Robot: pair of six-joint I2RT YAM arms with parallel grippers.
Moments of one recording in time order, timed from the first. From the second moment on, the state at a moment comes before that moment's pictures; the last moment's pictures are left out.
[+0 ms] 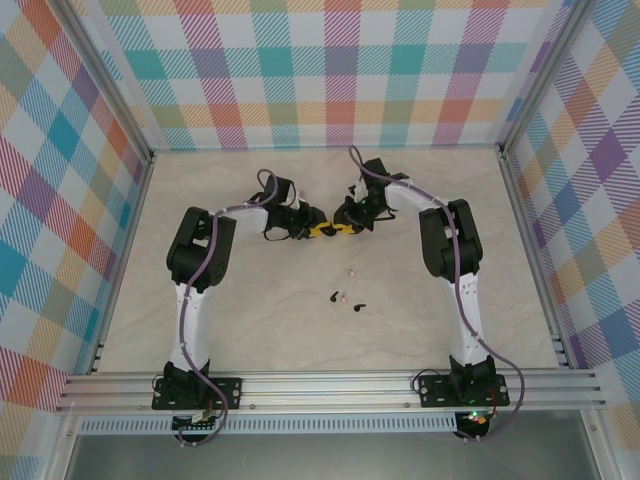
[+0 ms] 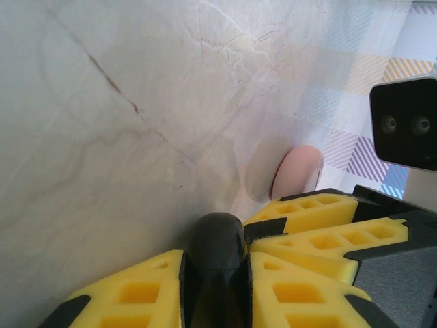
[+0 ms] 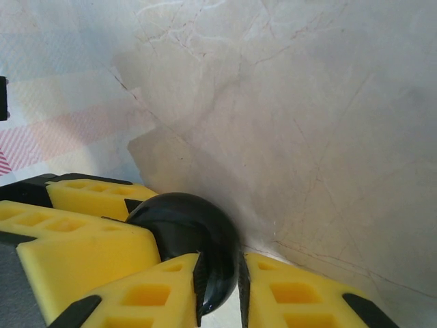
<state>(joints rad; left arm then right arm) -0.36 2.22 1.44 -0.08 0.74 -0.98 0.38 2.33 1.79 -0.69 -0.66 0.58</state>
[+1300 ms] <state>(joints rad) -0.40 1.74 1.26 0.26 0.75 -0.92 0.24 1.68 1.28 -0.16 -1.02 0.60</state>
